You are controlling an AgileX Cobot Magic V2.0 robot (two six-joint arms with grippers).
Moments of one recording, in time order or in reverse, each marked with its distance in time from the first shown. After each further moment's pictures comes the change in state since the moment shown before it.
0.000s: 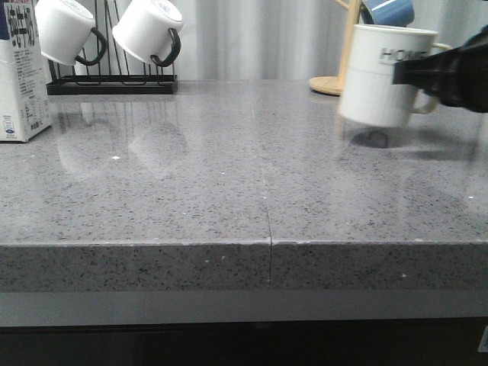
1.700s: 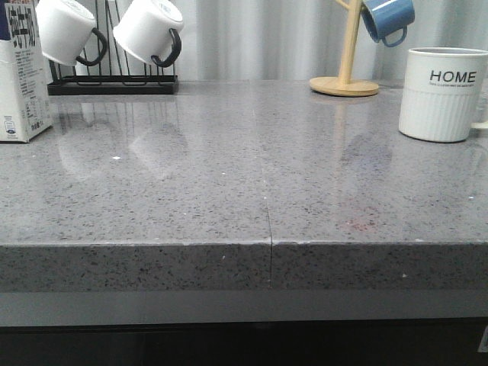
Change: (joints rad) left arm 0.000 0.000 0.000 0.000 0.000 0.000; right arm -0.234 -0.613 0.268 -0.140 0.434 0.000
